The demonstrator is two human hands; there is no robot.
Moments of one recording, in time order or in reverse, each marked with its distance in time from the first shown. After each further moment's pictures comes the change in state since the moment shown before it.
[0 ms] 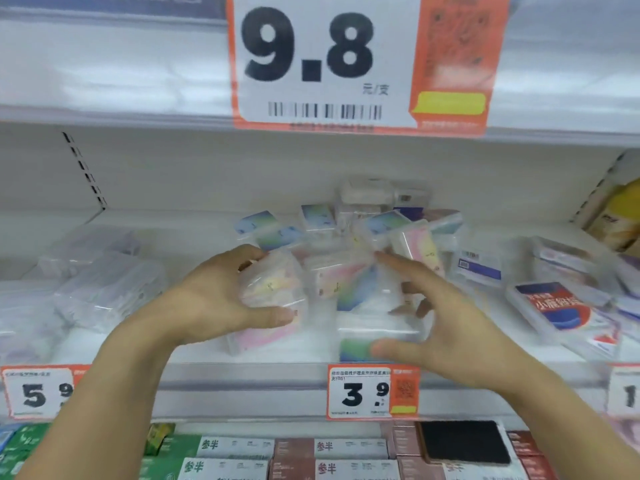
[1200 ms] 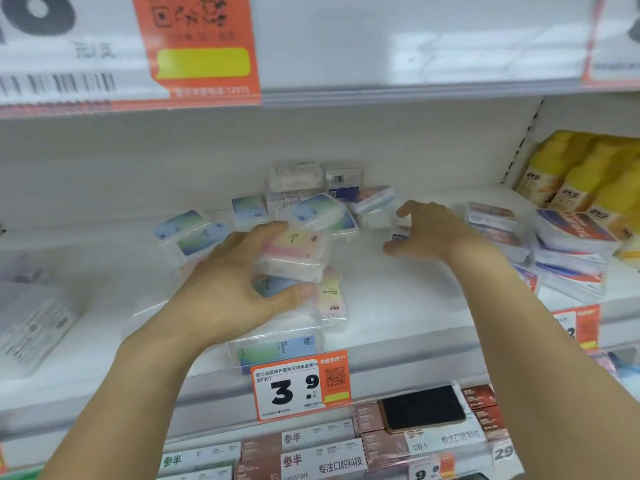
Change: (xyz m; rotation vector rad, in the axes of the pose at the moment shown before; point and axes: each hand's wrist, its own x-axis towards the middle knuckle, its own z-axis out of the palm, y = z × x) left_hand 0.024 0.081 0.064 0.165 0.037 0.170; right_hand 0.053 0.084 -0.086 -0.554 0.006 0.683
